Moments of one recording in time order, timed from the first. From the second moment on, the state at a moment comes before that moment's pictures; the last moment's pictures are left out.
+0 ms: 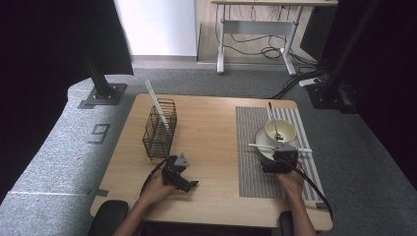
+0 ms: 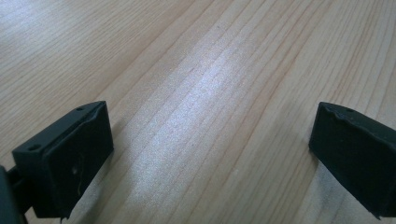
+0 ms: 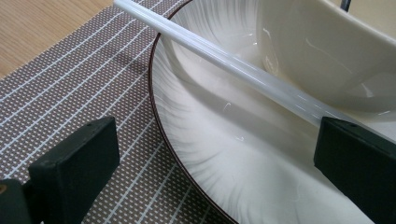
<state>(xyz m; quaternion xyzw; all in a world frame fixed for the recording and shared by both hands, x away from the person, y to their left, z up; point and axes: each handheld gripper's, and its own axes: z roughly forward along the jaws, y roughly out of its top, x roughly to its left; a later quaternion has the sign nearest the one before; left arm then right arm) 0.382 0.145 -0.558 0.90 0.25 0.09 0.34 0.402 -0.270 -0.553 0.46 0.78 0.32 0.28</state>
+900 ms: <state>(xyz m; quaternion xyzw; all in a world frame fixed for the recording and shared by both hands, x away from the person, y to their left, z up) 0.382 0.145 -0.558 0.90 0.25 0.09 0.34 0.380 -0.344 -0.538 0.55 0.69 0.34 0.31</state>
